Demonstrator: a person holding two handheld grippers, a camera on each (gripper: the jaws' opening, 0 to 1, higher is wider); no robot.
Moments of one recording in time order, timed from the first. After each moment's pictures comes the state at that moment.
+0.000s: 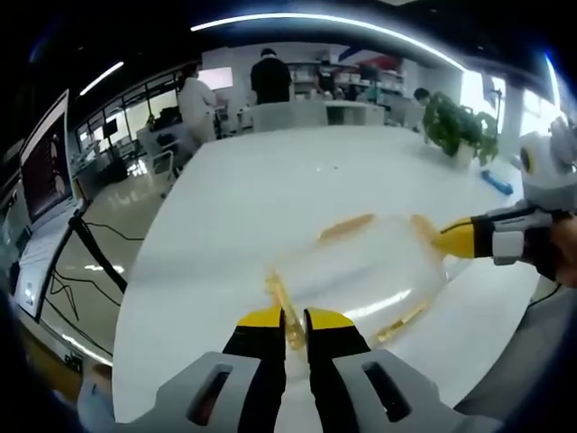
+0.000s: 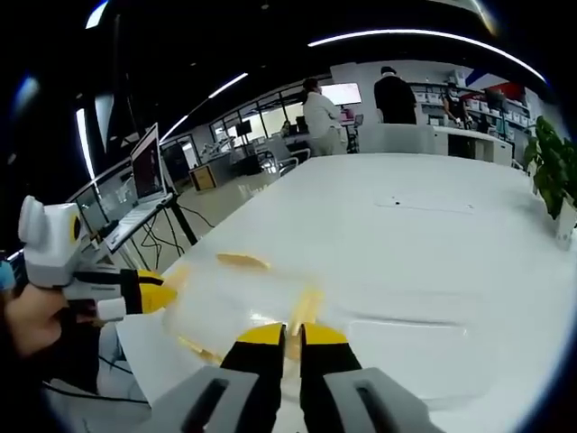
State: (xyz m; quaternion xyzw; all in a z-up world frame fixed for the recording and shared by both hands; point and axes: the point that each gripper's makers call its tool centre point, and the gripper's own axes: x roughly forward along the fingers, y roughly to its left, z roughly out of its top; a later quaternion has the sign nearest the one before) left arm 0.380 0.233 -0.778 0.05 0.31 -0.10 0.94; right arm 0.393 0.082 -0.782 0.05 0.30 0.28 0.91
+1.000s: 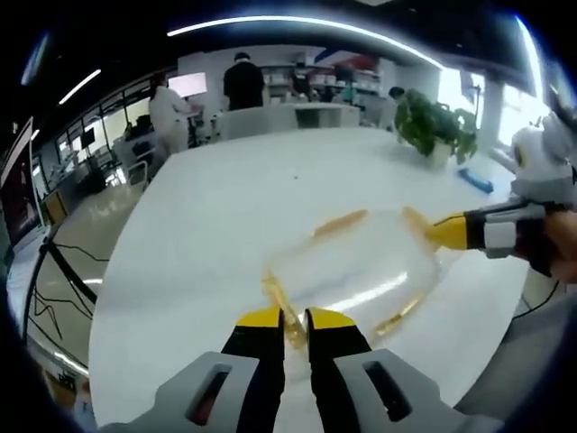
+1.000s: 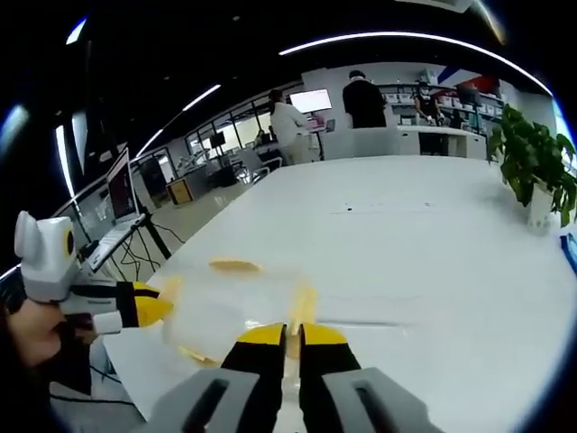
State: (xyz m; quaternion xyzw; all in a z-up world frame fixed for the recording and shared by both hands) left arm 0.400 0.153 -0.775 0.05 0.30 -0.16 0.94; right arm 0.406 0.002 -0.776 0.07 0.30 0.21 0.93
